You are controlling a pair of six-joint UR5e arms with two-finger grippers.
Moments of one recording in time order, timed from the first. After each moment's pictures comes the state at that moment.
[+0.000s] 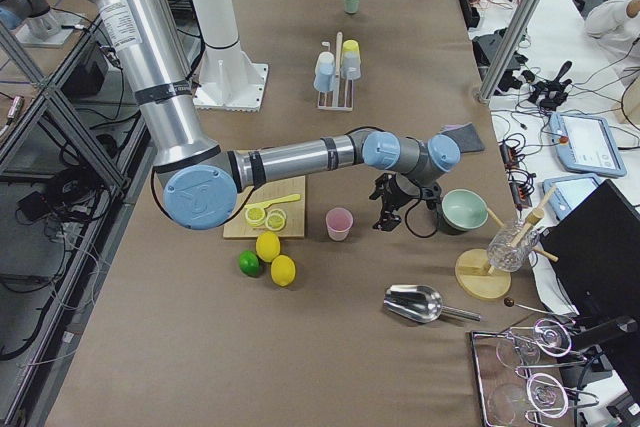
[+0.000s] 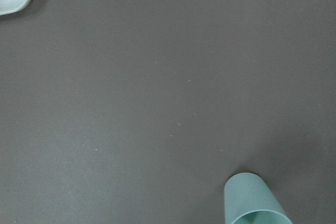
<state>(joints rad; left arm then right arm) -1.28 -2.05 -1.41 -1.06 -2.31 0.09 1.23 -1.21 1.38 -1.96 2.42 -0.02</state>
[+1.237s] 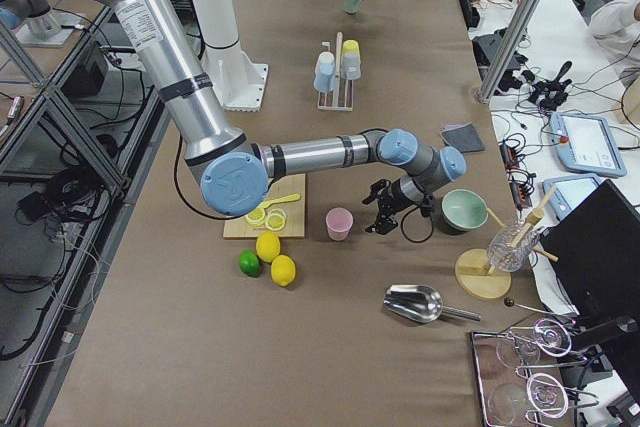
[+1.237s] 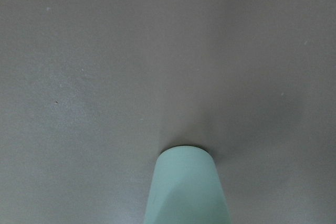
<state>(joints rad) -1.10 -2.15 -1.15 -0.88 -2.37 0.23 1.16 -1.11 1.23 -2.14 2.39 -0.15</state>
